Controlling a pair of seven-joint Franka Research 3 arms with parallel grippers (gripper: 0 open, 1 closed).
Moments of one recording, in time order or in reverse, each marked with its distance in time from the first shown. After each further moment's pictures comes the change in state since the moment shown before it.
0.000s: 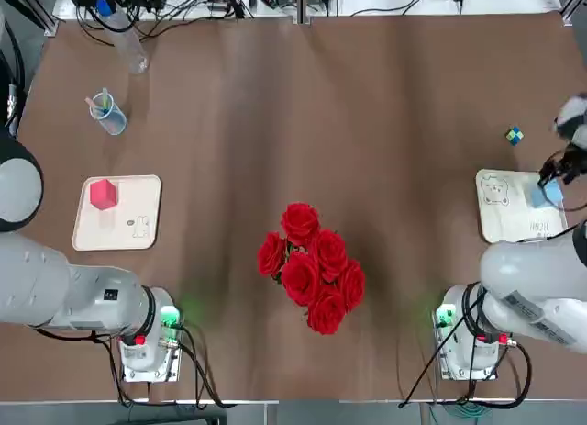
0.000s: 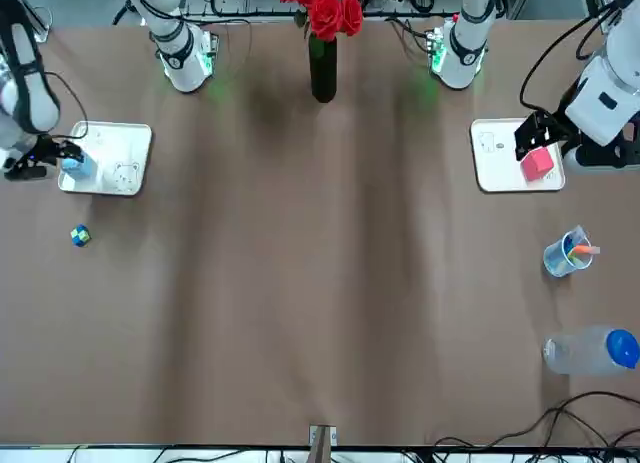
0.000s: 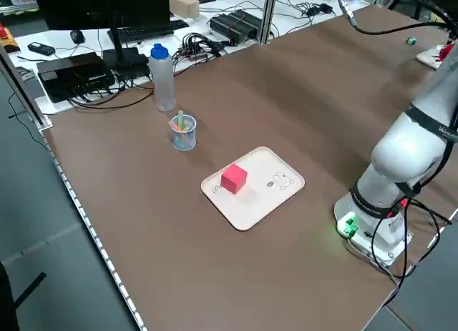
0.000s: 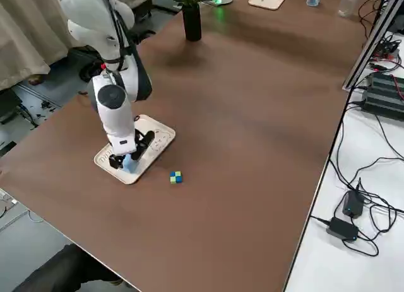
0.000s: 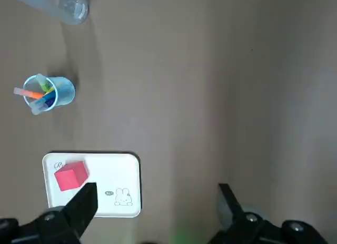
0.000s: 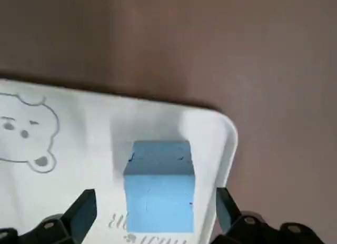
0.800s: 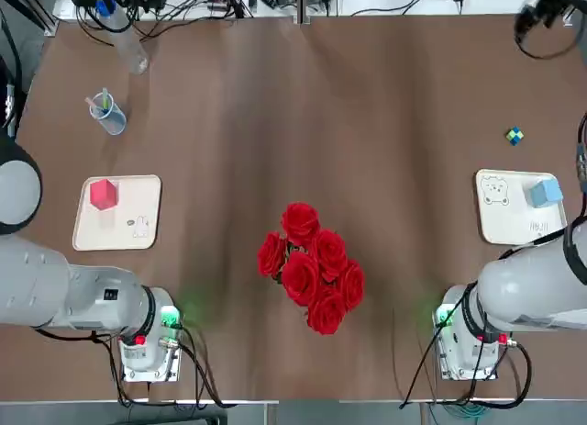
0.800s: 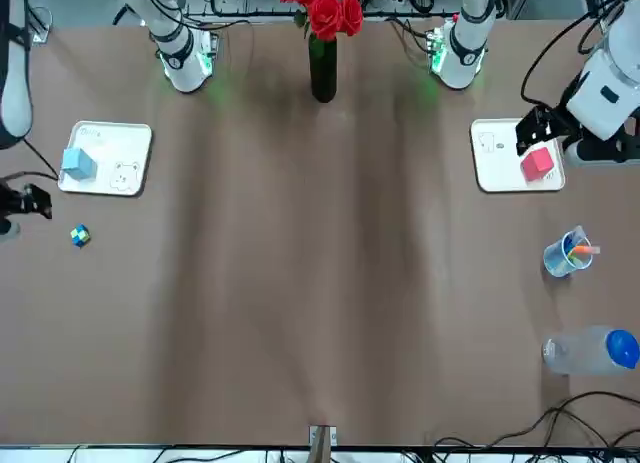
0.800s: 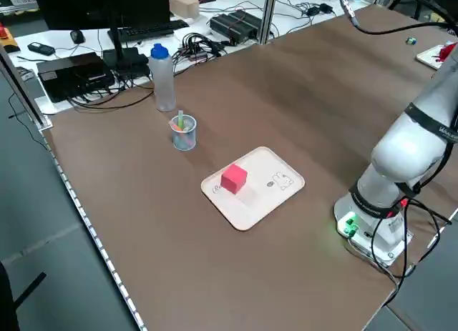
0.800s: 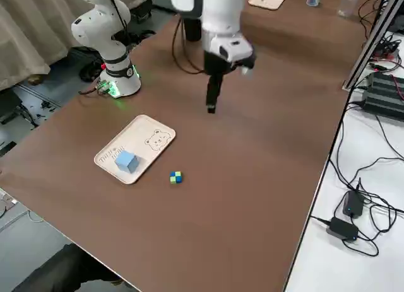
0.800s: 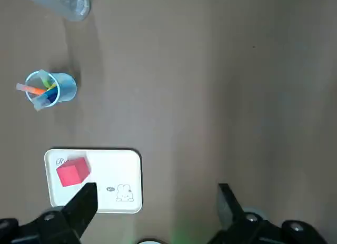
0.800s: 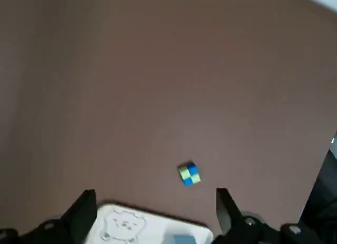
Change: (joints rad) left arm 0.006 -0.012 0.006 0.000 -0.001 -0.018 0.004; right arm 0.422 -0.047 0.138 0.558 0.008 -0.387 0.335
